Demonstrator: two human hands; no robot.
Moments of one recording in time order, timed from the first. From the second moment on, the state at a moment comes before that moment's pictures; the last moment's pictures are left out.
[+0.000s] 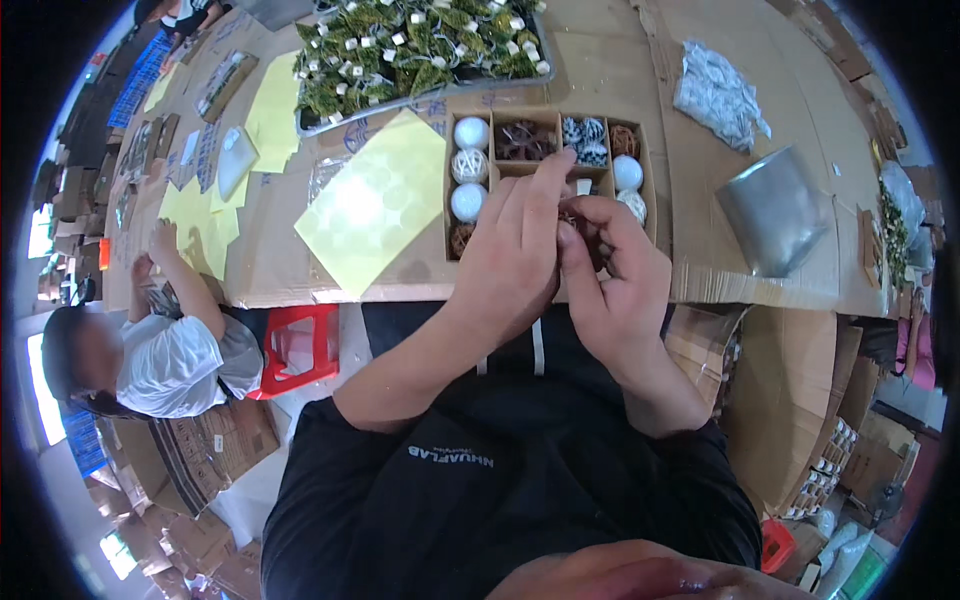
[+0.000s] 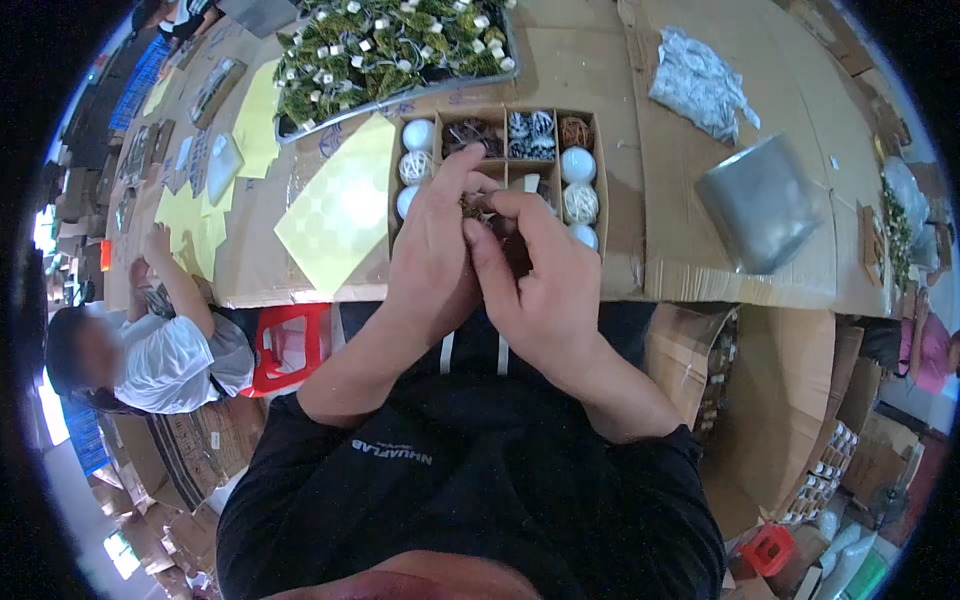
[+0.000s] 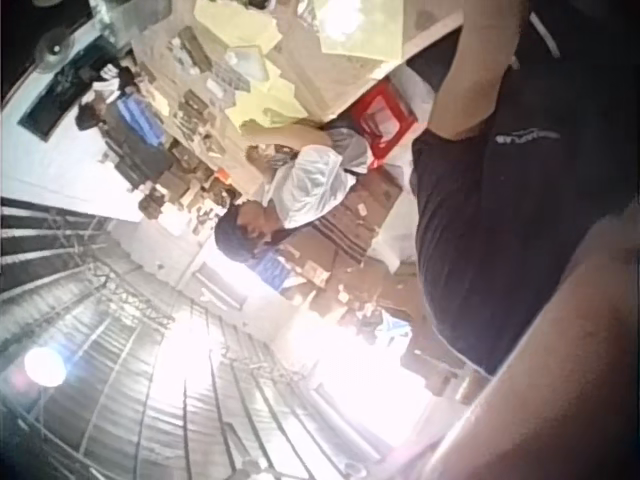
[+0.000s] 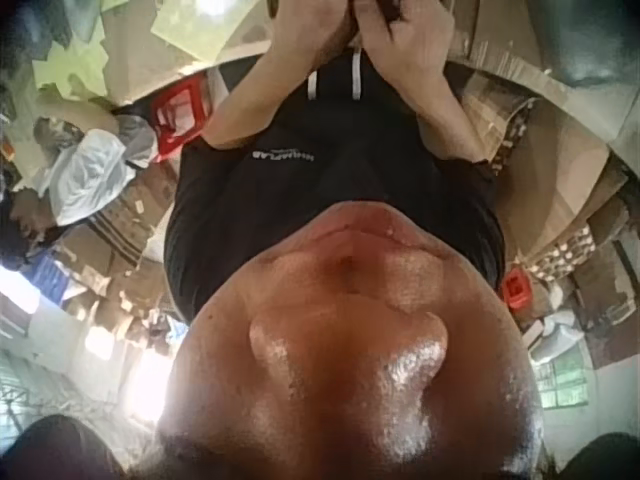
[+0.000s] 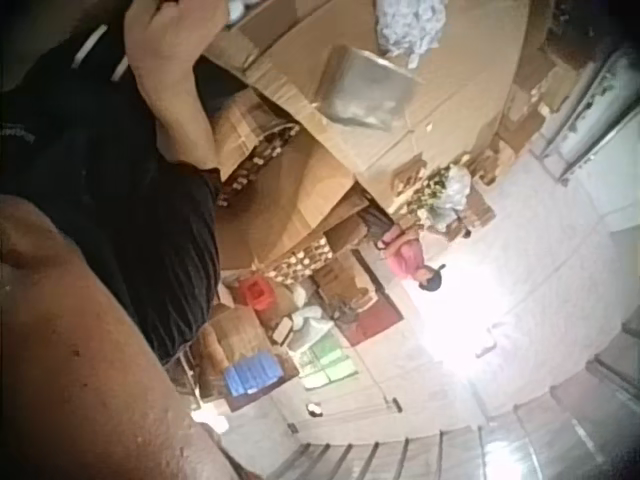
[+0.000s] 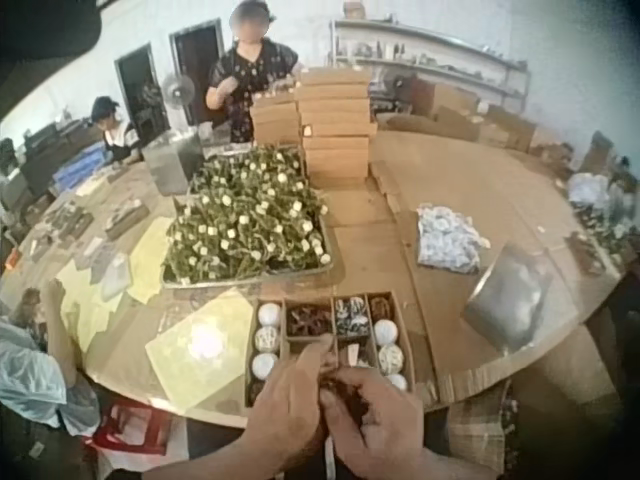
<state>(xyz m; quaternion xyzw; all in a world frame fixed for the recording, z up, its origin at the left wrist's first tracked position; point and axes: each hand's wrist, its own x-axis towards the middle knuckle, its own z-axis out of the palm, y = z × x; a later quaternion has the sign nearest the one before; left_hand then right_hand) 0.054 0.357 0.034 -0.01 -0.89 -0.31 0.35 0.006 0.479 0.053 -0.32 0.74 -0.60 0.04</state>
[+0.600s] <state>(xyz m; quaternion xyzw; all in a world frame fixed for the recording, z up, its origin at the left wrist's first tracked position) 0.082 0.340 0.024 -0.07 -0.97 -0.18 0.11 -0.102 0.428 0.072 -0.62 0.77 -0.07 0.15</state>
